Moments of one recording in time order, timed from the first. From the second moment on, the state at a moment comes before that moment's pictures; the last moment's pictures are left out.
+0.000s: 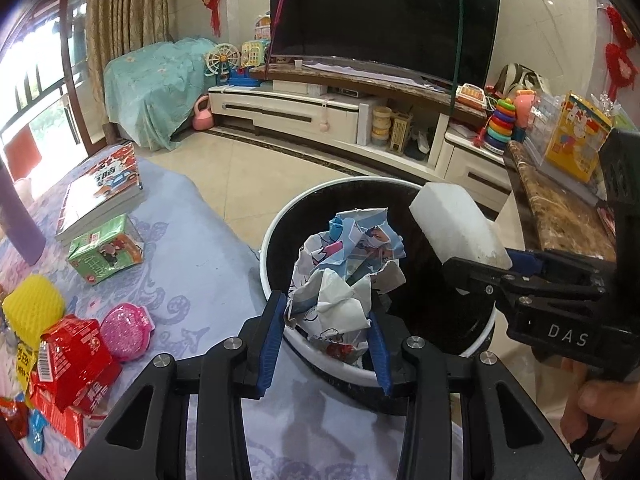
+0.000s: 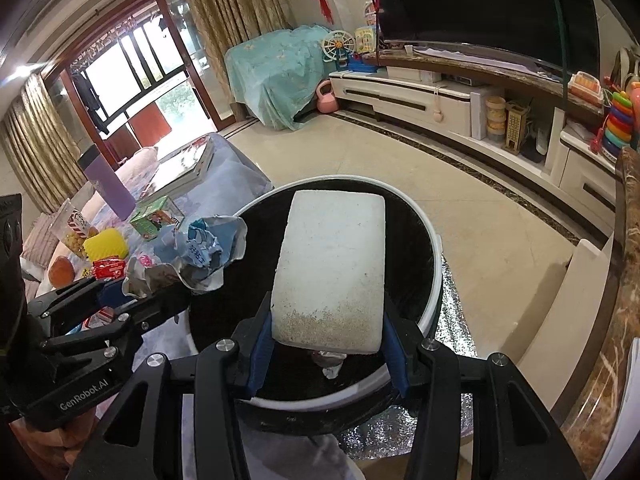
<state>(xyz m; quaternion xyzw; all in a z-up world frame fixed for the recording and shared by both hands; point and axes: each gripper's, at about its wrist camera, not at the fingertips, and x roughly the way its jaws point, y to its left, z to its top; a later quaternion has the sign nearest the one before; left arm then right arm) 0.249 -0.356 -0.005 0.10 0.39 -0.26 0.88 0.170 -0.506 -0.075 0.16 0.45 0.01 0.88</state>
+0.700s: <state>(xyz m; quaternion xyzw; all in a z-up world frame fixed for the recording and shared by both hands) 0.239 -0.329 -0.011 0.07 0.40 -0.25 0.88 0.159 -0.511 -0.071 0.19 0.43 0.00 0.88</state>
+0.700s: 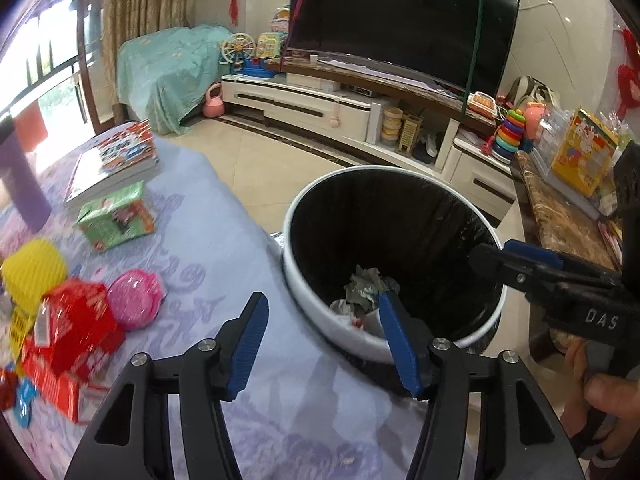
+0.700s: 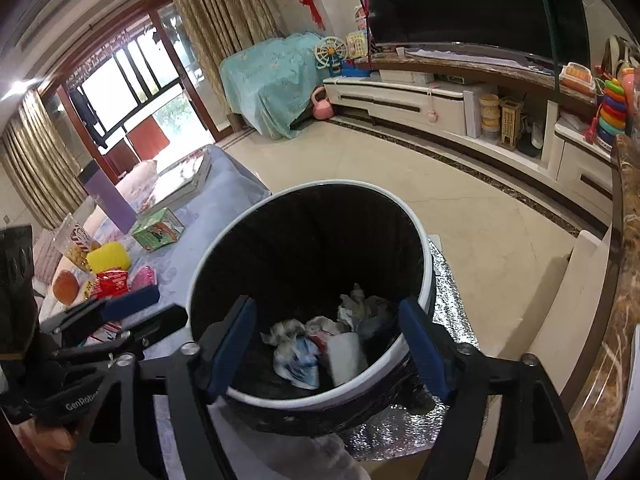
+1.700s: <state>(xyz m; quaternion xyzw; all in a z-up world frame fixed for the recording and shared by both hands) 0.135 -0.146 -0.013 -0.03 0.42 -0.11 0.90 0.141 -0.378 -0.069 0.19 0.43 0.12 0.88</state>
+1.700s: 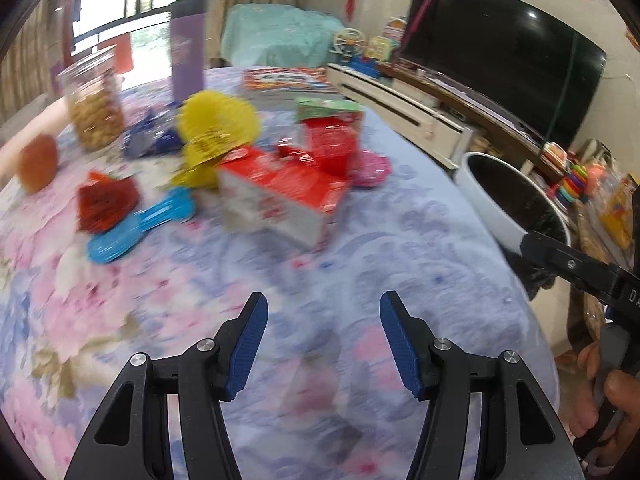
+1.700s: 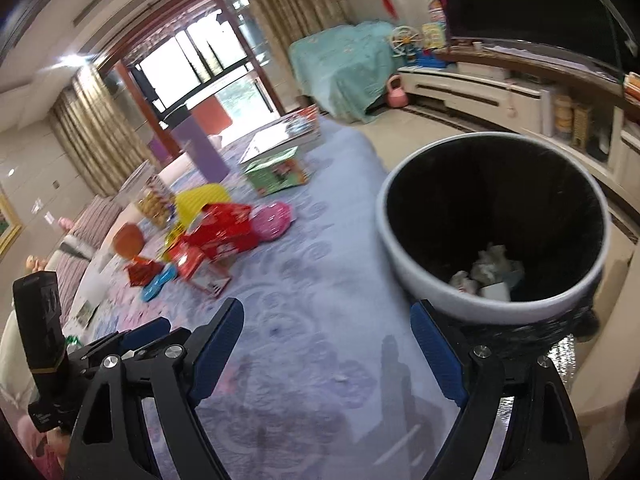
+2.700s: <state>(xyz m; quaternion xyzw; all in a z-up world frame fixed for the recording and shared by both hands) 0.139 -0.039 -0.024 -0.09 0.42 -0.01 0.90 0.164 -0.247 -0.085 0.13 0.45 0.23 0.85</state>
